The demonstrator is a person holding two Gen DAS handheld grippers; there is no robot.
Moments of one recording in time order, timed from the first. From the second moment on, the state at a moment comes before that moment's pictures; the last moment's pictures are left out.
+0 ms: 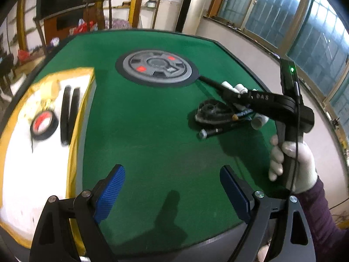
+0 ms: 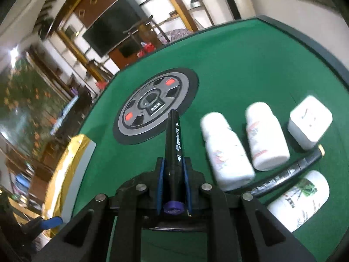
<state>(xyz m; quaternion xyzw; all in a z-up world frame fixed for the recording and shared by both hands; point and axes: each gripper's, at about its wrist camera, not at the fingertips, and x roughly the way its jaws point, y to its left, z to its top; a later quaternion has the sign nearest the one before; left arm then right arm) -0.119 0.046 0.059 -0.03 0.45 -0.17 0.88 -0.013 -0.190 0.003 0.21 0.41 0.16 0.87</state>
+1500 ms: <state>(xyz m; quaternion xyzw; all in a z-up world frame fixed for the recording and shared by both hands) -0.121 0.126 0.098 -0.05 0.38 -0.19 0.90 0.011 -0.145 0.003 0.11 0.45 0.11 0.88</state>
